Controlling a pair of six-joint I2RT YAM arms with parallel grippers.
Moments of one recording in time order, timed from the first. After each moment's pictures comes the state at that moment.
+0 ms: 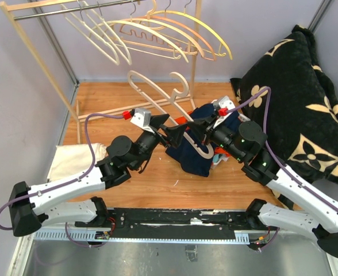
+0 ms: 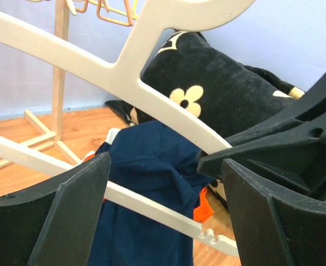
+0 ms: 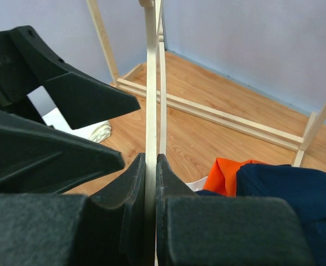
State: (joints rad) left arm -1.05 1.01 0.78 0.50 -0.41 -0.25; right arm 0.86 0.92 0.95 0.01 0.02 0.11
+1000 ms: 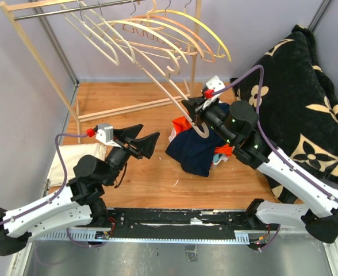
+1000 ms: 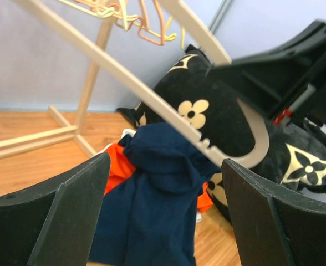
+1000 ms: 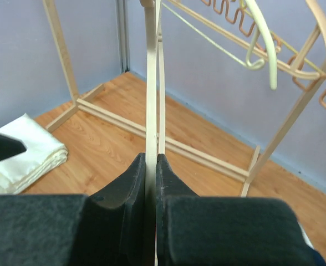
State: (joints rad) left arm -1.05 0.67 0.62 0.40 -0.48 -0.31; right arm 0.86 1.09 1.19 -0.03 0.11 -0.07
